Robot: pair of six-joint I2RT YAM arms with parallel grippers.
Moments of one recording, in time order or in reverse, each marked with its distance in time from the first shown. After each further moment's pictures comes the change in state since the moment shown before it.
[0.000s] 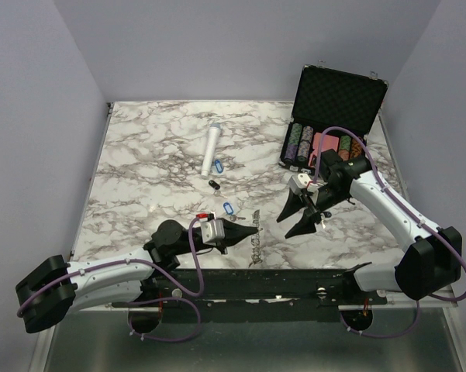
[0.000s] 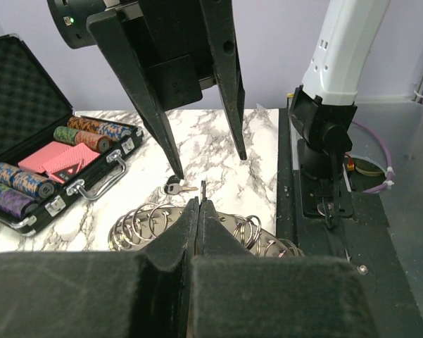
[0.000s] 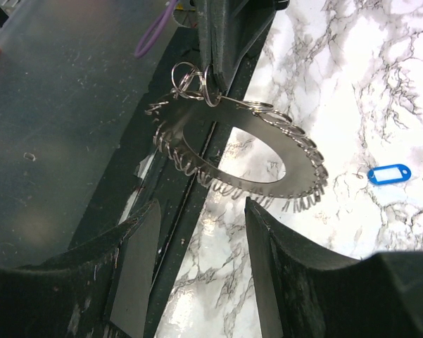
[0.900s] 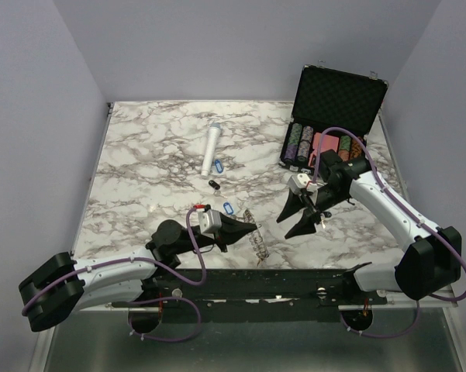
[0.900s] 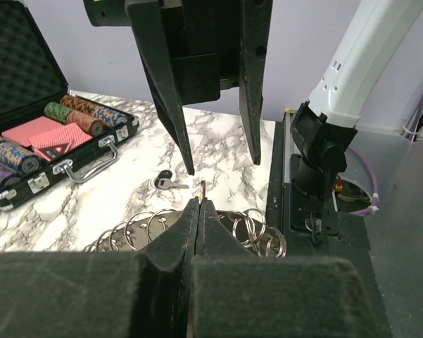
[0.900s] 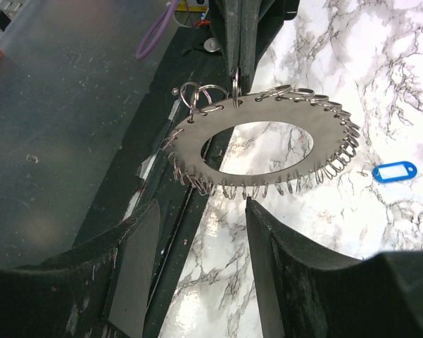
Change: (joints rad) left arm 0.035 0.056 -0.027 0.104 -0.037 -0.177; right arm 0.000 0.000 -0.009 0.012 -0.001 0.019
